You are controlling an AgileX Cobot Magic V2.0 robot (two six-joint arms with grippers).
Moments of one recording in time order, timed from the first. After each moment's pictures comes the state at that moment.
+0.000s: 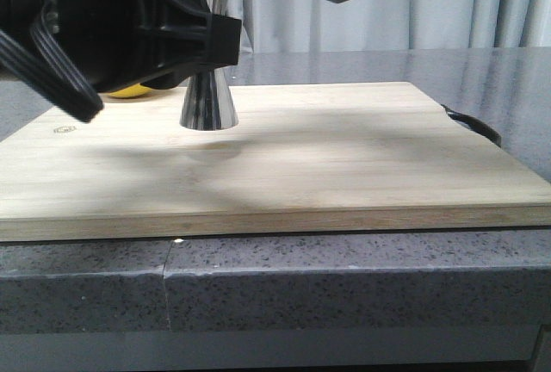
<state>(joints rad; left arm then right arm) -0.88 1.40 -0.58 -0.28 -0.56 0.14 0.55 1.41 -1.04 -1.34 -0.28 -0.09</state>
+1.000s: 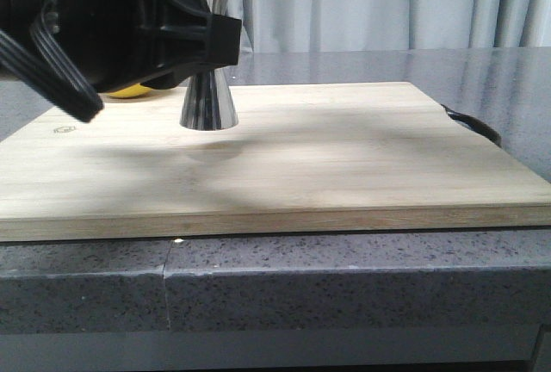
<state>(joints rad) -0.88 1.40 -0.58 -0.28 -0.56 0.14 0.55 1.41 -1.06 -1.39 -0.27 -0.09</state>
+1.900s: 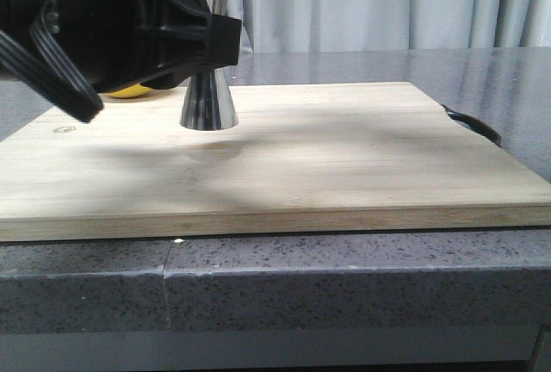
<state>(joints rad) -0.88 1.40 -0.58 -0.28 -0.56 0.14 0.55 1.41 -1.06 -1.48 -0.26 -0.09</state>
